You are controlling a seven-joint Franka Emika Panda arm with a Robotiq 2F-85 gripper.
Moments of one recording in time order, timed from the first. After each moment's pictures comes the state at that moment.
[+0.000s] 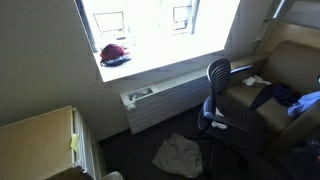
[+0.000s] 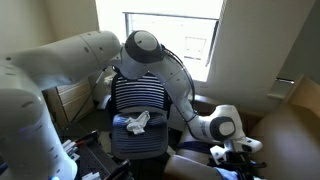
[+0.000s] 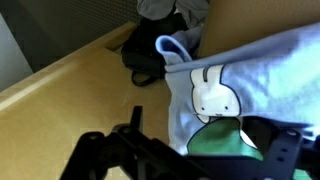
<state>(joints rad) -0.03 1.30 -0.81 -1.57 0.10 2.63 0.59</state>
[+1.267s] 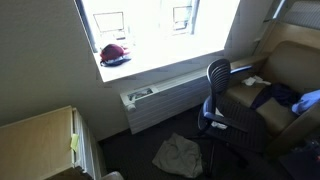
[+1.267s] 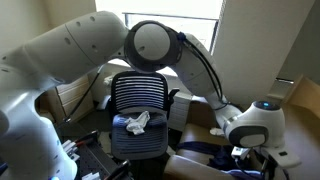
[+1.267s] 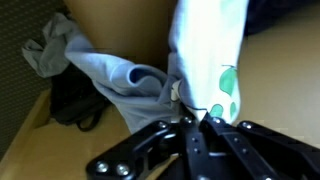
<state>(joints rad) -0.45 1.09 -0.44 -1.43 0.34 2.77 0.67</state>
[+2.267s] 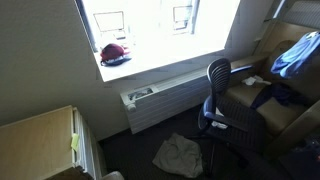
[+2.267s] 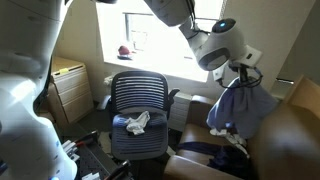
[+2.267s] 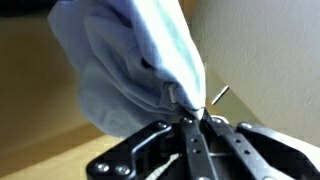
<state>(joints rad) -0.52 0.52 0.12 -1.77 0.36 3.17 0.29</state>
